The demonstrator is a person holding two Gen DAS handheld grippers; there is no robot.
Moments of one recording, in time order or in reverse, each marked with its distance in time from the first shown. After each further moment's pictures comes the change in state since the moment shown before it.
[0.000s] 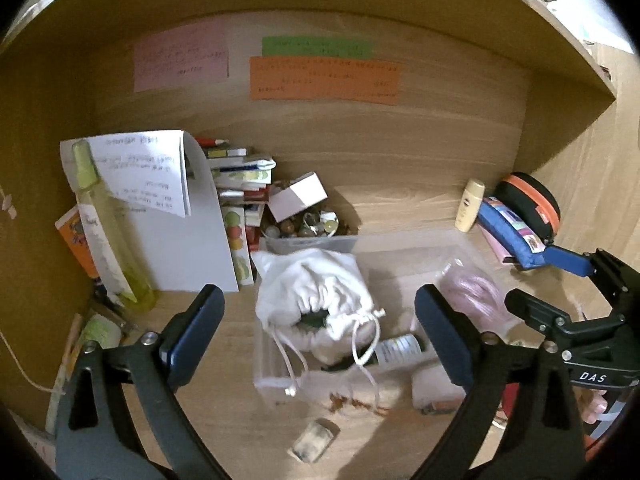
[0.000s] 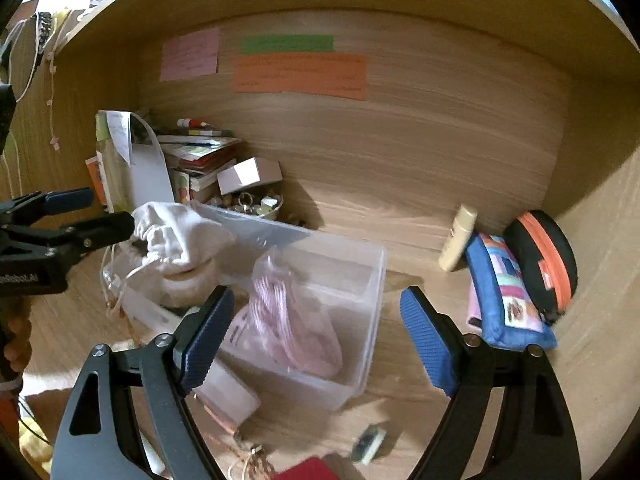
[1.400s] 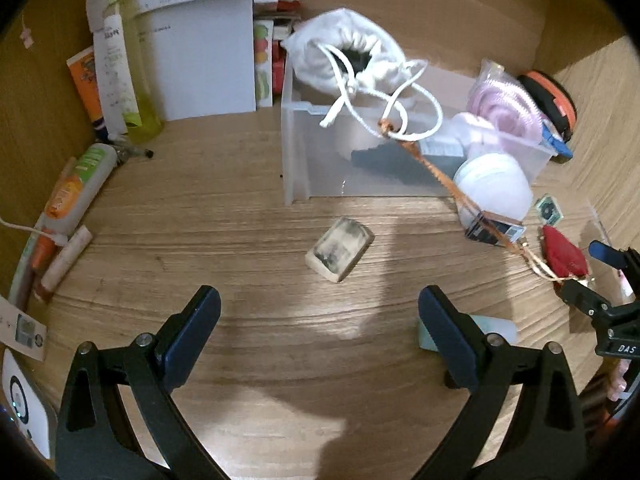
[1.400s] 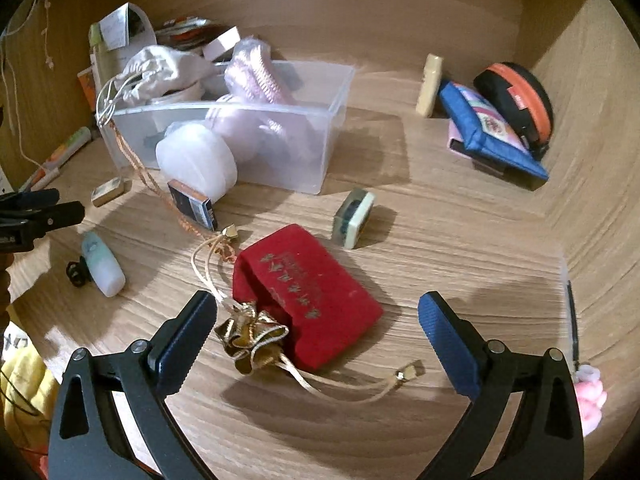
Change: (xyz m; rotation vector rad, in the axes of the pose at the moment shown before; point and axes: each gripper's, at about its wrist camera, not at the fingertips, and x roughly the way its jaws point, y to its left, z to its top) left arm 0.011 0.017 -0.120 -0.048 0.334 0.019; right arm -0.018 -0.010 -0.124 0.059 0.281 -0.023
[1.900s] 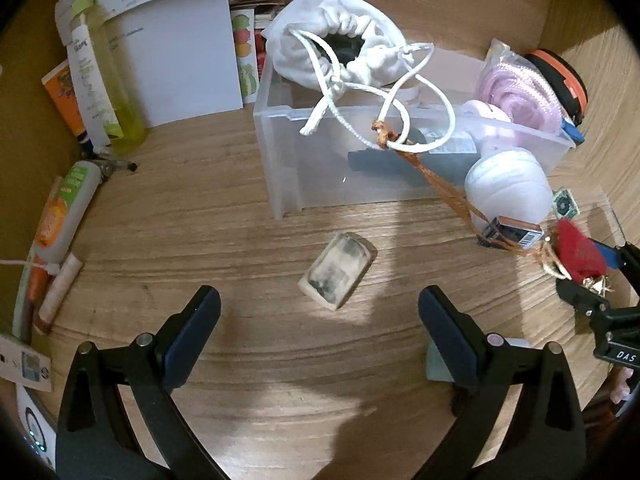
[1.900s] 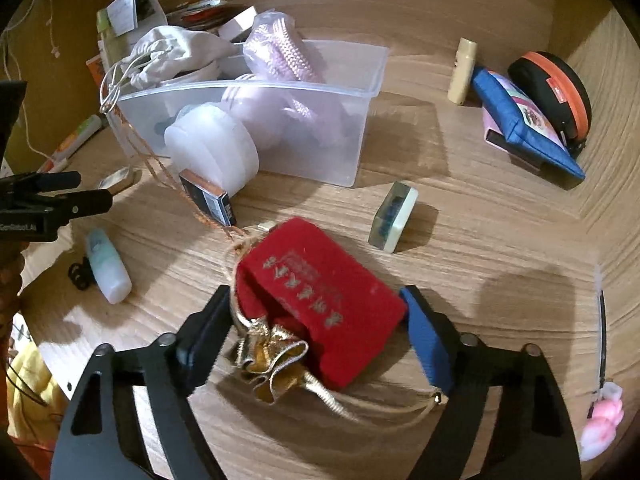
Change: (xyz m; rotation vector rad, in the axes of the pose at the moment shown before) left arm 0.015 -0.010 0.019 0.050 0.063 0.023; right arm 0.019 0.007 0.005 -0.015 0.047 0.071
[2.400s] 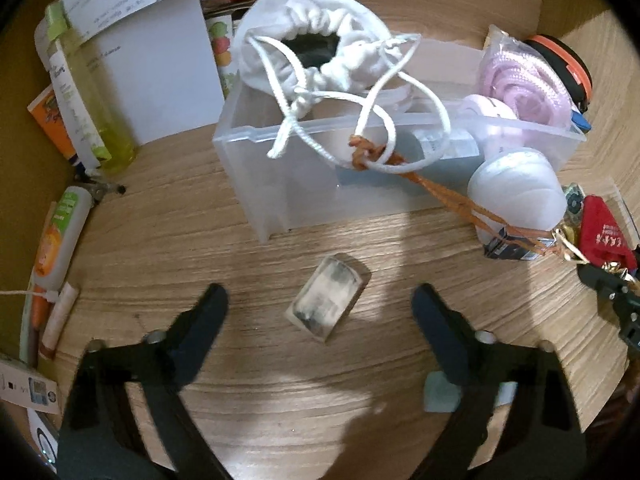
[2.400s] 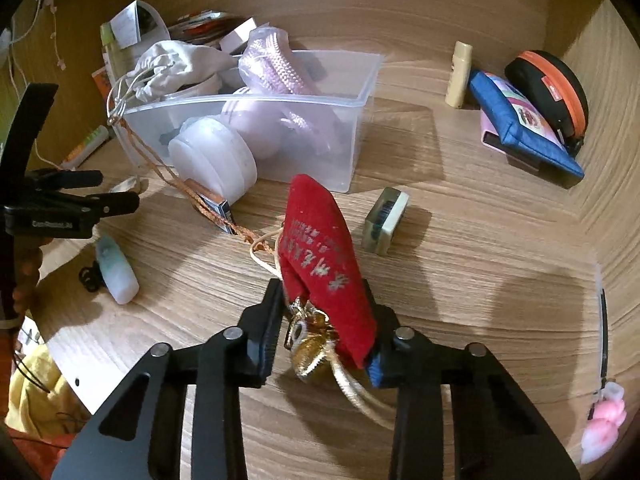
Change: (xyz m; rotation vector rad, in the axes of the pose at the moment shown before) left arm 0.008 -0.017 0.009 0.058 0.003 0.029; right arm -0.005 -0.010 0.001 0.019 -0.029 0.036
